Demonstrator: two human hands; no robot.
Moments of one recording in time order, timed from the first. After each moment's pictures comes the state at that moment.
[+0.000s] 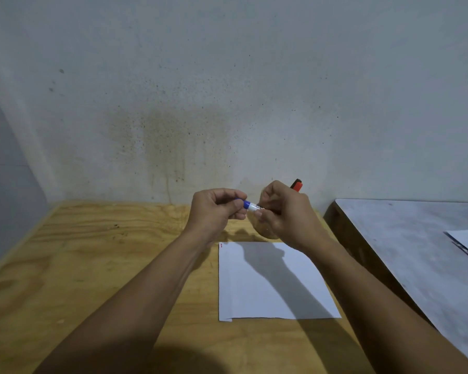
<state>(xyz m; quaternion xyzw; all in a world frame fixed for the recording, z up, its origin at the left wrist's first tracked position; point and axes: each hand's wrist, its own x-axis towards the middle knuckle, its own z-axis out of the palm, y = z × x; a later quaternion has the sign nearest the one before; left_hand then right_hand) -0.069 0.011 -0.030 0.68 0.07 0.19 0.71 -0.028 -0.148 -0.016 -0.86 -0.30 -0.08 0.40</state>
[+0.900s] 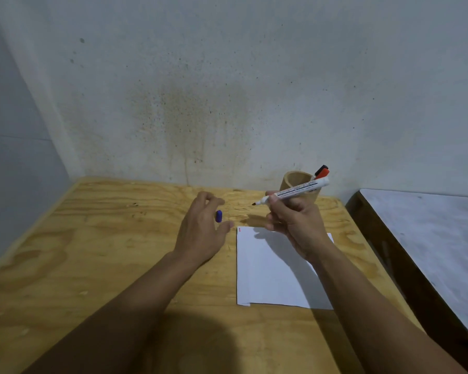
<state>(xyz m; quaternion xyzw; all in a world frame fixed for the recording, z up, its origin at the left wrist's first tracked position) -0.094 0.058 -0.113 0.91 0.07 0.28 0.29 -0.026 -0.127 -0.067 -0.63 -0.13 0.13 0.75</state>
